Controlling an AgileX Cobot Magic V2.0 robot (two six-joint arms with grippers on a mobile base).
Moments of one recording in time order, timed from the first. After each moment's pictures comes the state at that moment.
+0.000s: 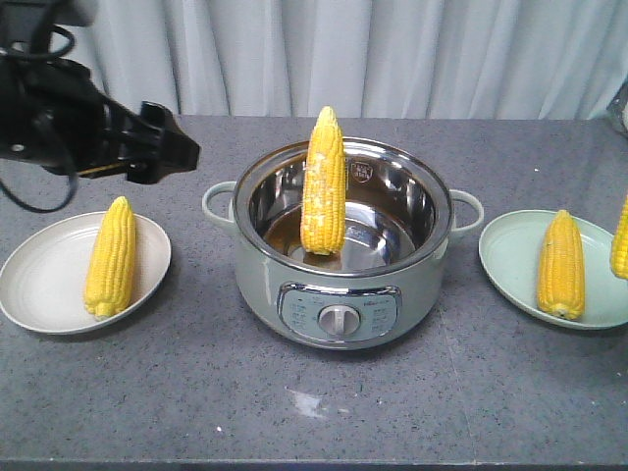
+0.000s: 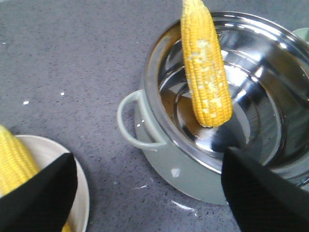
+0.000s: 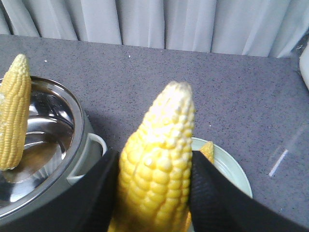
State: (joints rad) left arm -0.40 1.38 -1.39 -0.15 0.84 0.03; right arm -0.17 1.07 -1.28 0.36 0.88 -0.36
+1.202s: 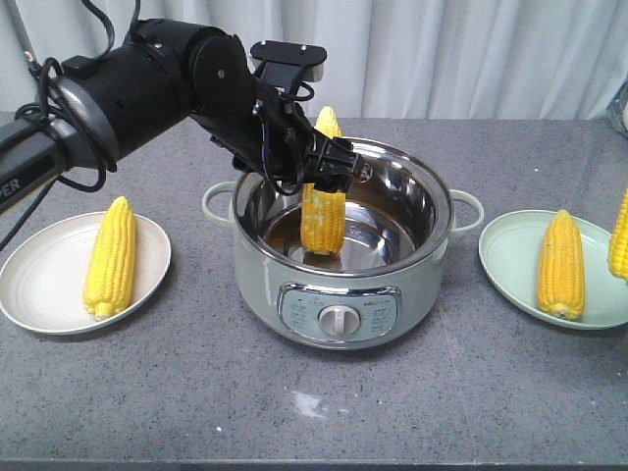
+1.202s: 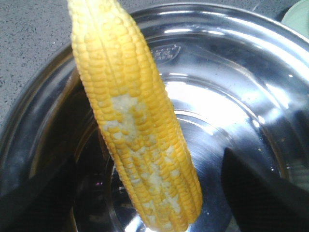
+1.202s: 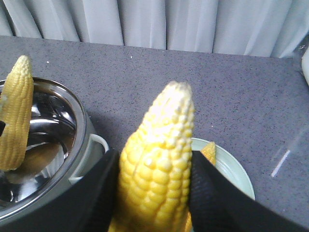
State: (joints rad) left arm -0.56 1.99 -1.94 -0.10 0.94 -0.07; right arm -0.17 1.07 -1.28 0.36 0.88 -0.36
